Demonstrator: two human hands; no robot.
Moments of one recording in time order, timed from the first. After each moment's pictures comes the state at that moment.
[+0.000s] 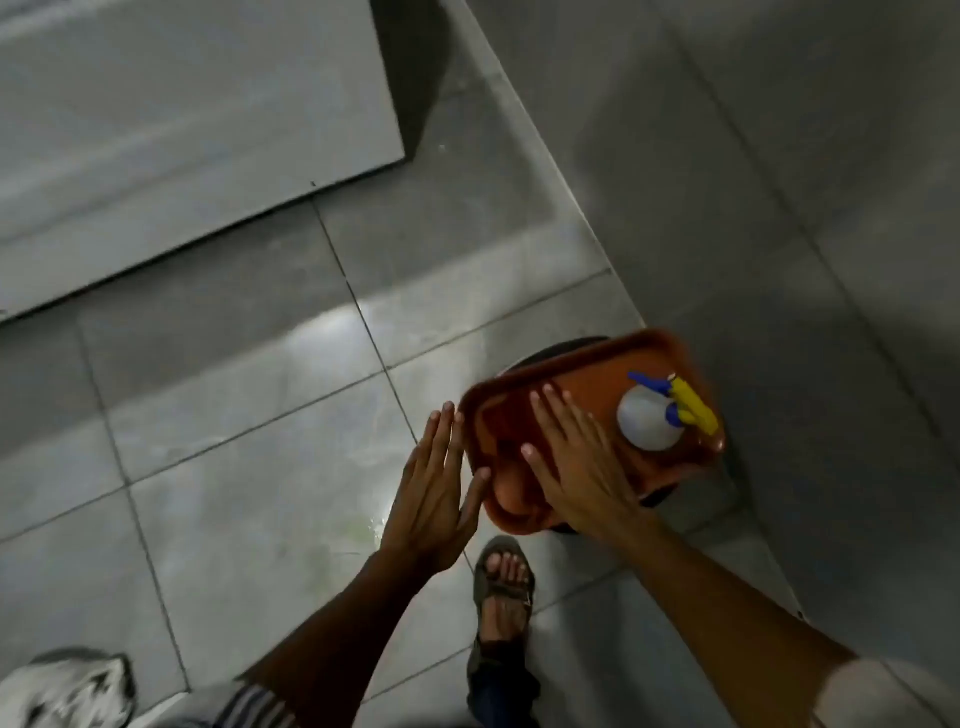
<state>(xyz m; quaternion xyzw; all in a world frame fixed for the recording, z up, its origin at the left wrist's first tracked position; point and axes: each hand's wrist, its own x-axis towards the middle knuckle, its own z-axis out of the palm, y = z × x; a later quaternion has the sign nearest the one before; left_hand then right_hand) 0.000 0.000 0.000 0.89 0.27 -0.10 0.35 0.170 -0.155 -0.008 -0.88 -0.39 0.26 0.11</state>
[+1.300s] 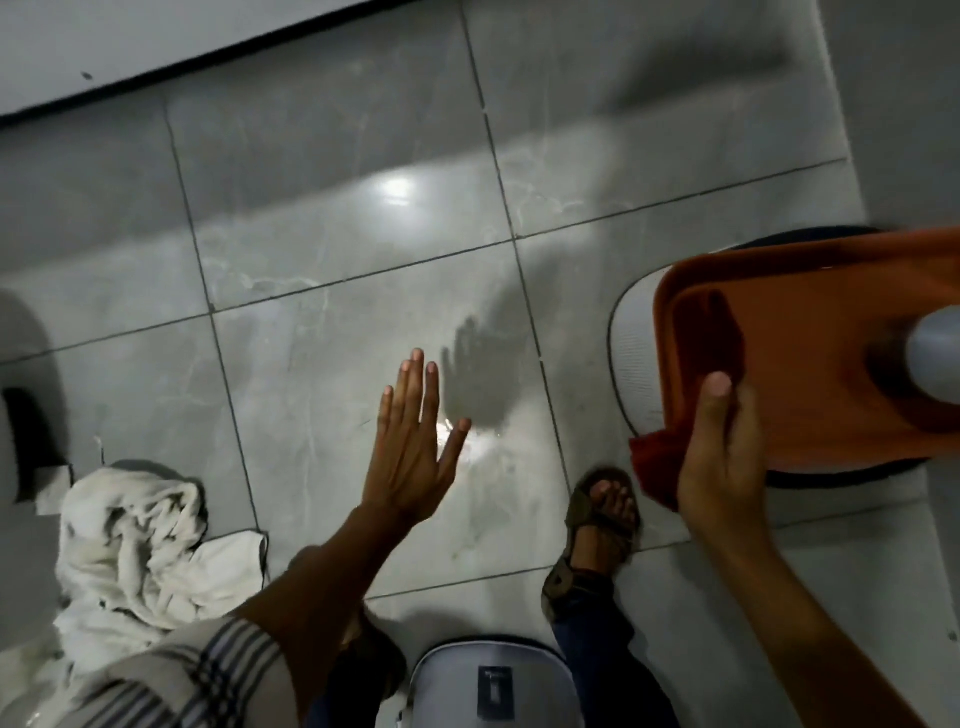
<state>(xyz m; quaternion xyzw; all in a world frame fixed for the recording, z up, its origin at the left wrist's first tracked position) -0.215 0.066 -0.141 0.88 0.39 -0.07 0.27 0.026 -0.103 -0.046 -0.82 -0.07 0.27 0.50</state>
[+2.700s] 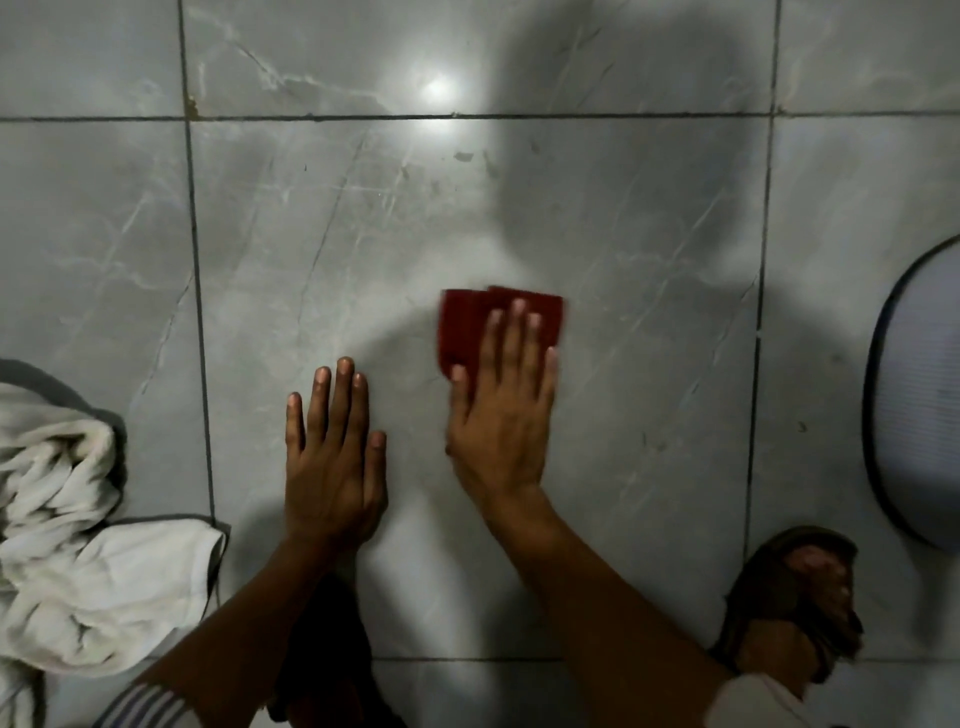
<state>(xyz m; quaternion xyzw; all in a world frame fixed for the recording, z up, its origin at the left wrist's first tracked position) -0.478 0.107 -0.429 0.86 0.50 0.00 0.14 -0.276 0.072 -0.415 -0.88 -0.44 0.14 0.10</state>
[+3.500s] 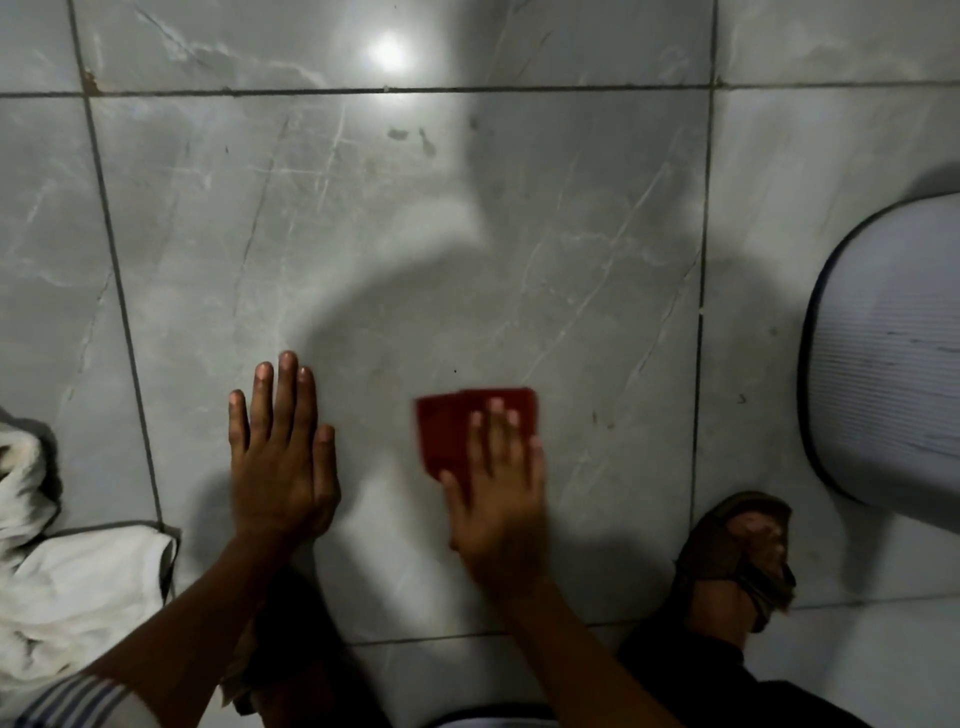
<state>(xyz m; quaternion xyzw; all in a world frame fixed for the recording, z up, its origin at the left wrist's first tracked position) -0.483 0.106 -0.432 0.85 0.50 -0.01 0.14 -0.285 -0.058 -0.410 -0.86 -0.49 0.15 0.07</state>
